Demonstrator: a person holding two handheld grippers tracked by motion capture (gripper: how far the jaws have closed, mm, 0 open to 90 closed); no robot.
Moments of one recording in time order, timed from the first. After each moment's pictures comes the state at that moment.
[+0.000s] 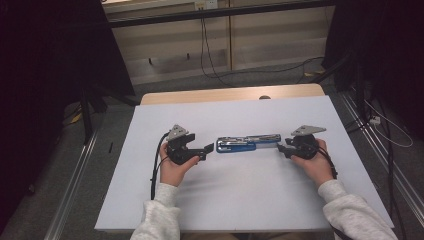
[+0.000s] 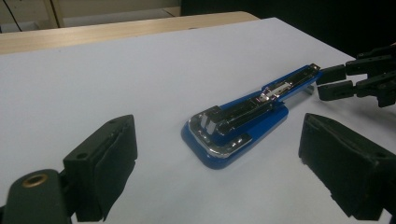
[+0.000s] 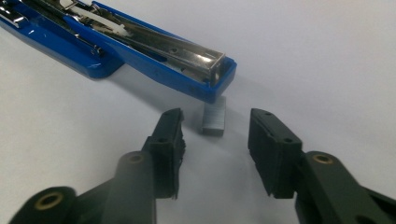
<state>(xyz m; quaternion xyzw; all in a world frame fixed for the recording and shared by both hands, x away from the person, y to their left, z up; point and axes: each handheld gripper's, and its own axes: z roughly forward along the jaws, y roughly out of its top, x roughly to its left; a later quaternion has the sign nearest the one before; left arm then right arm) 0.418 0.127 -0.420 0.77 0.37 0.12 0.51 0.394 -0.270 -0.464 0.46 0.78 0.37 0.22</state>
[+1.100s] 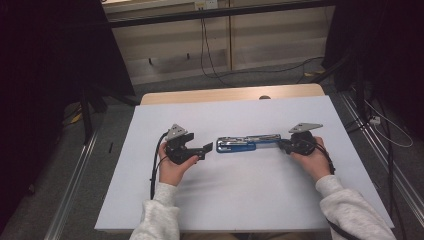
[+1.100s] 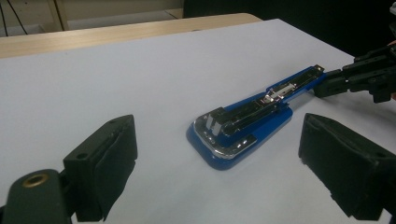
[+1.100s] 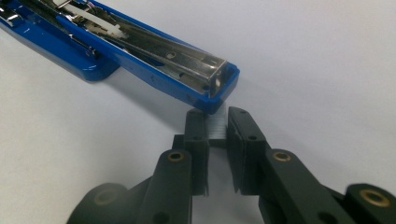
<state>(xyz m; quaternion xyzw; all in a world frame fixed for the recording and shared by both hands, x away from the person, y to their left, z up) 0.418 0.130 -0.419 0.76 0.37 0.13 0.51 0.404 -0.270 -0.465 0.46 0.79 0.36 0.20</state>
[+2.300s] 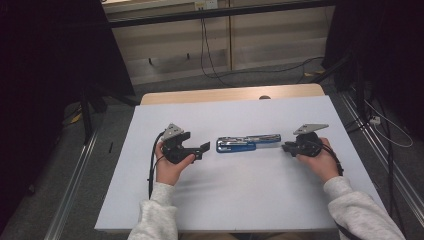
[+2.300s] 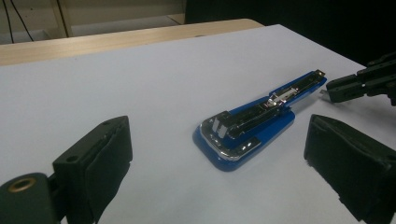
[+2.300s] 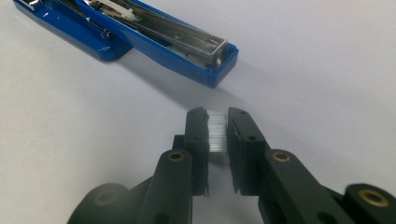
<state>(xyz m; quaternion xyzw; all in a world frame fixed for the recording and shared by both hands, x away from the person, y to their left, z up) 0.419 0.138 -0.415 0.76 0.37 0.13 0.52 0.392 -0.281 -0.453 0.45 0.80 0.35 0.18</state>
